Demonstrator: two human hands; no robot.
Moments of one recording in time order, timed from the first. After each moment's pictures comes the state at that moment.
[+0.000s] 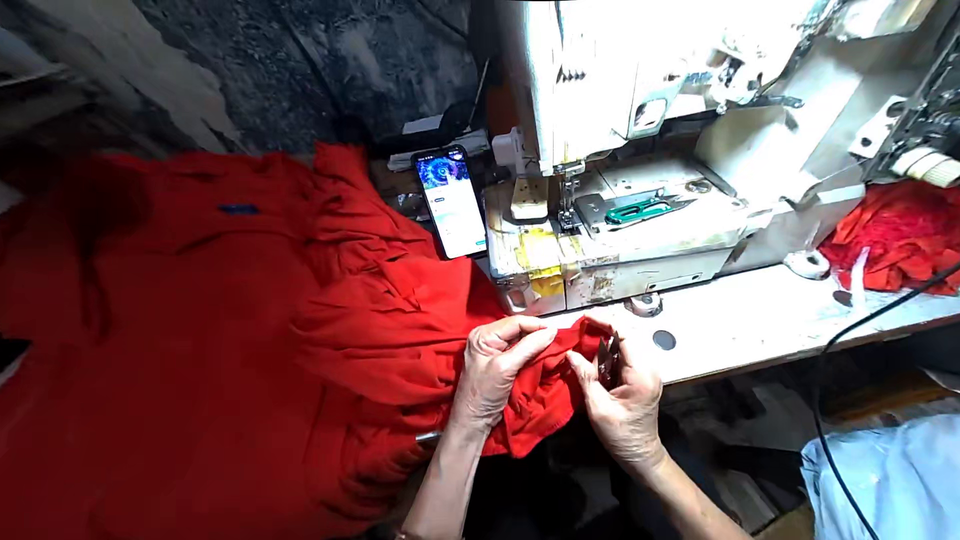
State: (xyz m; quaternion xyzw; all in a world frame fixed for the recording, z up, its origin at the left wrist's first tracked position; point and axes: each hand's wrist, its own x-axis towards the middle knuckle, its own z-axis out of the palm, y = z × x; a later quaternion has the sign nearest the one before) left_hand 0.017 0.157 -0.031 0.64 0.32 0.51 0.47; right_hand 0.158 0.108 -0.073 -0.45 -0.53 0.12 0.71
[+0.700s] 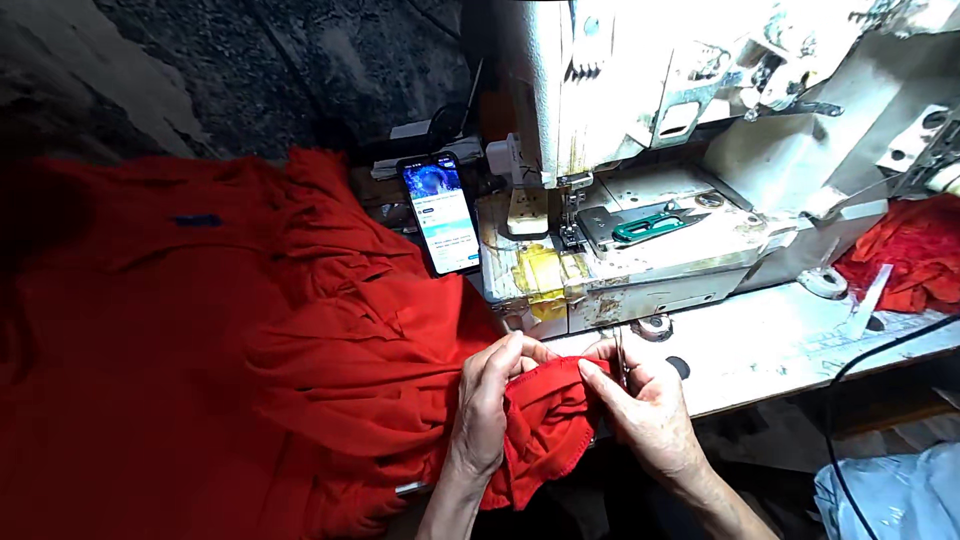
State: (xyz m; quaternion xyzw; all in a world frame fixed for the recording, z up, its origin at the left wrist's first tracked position) left_hand 0.015 0.164 -0.039 0.63 0.37 0.52 0.45; right_hand 0.184 0.116 -0.052 -0.47 -0.51 0.36 0.63
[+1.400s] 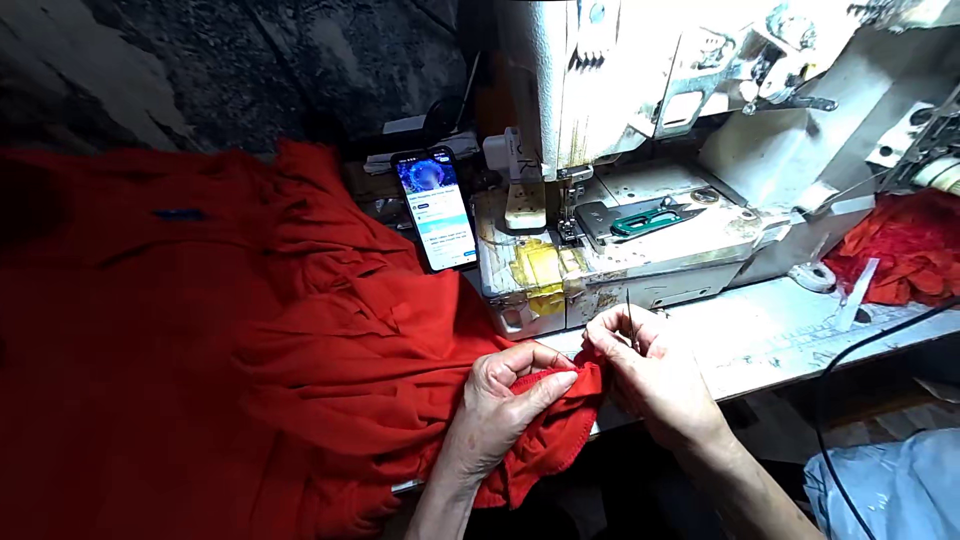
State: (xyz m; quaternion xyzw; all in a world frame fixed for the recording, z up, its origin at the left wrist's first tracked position) left_hand 0.019 0.153 -0.023 0.67 0.35 0.45 0.48; right_hand 0.191 0.120 -0.012 -0.49 -0.45 0.43 0.61
